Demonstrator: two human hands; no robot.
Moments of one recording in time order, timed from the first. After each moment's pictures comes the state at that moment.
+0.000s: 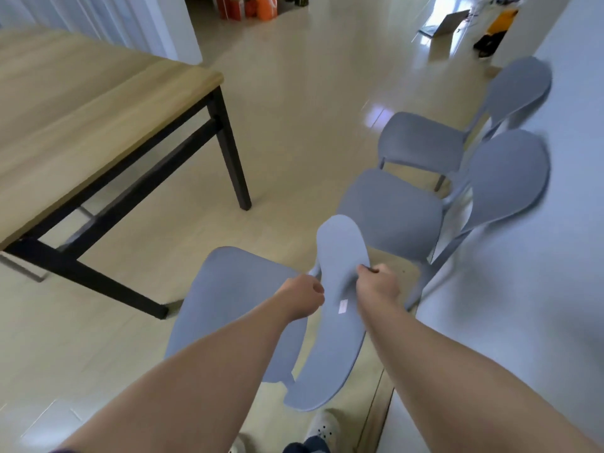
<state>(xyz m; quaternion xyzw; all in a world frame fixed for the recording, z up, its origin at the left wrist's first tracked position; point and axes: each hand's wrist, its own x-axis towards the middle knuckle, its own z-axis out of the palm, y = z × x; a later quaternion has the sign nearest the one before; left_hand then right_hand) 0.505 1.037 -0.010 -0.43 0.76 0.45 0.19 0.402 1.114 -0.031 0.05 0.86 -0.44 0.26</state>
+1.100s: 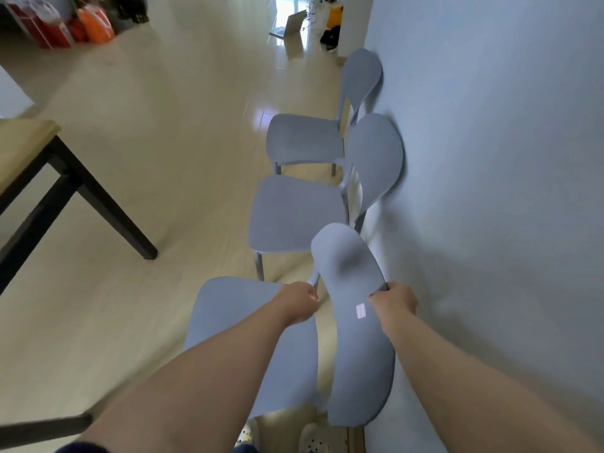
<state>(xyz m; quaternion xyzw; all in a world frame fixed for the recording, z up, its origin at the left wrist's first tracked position) 0.403 1.081 -0.003 -0.19 0.86 0.37 0.30 0.341 1.233 -0.033 0.20 0.90 -0.33 0.20</state>
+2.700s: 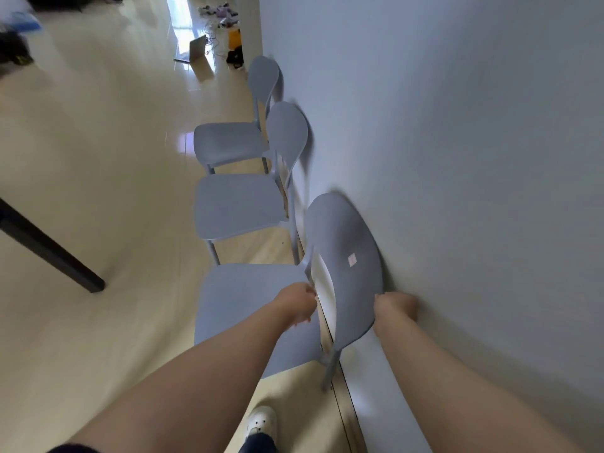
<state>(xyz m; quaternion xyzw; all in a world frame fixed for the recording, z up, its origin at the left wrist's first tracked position) 0.542 1.189 0.016 -0.15 0.84 0.39 0.34 0.534 1.339 0.000 0.46 0.71 -0.53 0.10</state>
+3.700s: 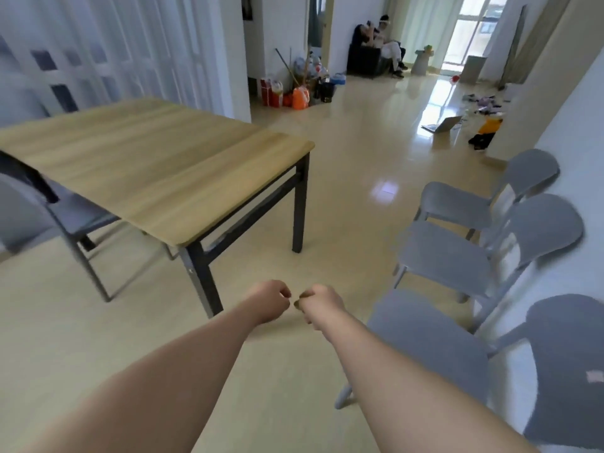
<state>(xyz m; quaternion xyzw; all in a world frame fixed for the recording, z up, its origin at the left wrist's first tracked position) 0.861 0.915 0.062 -0.45 0.80 0.39 0.08 0.778 0.987 0.051 -0.21 0.84 -0.32 0.39</state>
